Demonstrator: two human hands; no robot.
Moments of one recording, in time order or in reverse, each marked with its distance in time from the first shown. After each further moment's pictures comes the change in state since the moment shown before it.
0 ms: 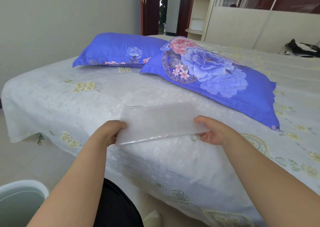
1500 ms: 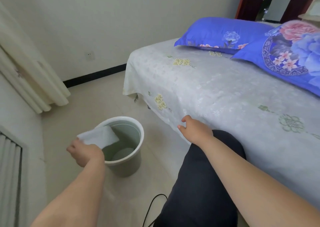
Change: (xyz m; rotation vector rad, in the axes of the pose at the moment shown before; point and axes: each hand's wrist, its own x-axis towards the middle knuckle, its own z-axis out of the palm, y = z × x) left_hand -0.191 -0.272 -0.228 -0.005 1.632 -0.145; right_hand -0.089 0.111 0.272 -1.394 -0.183 -0.721
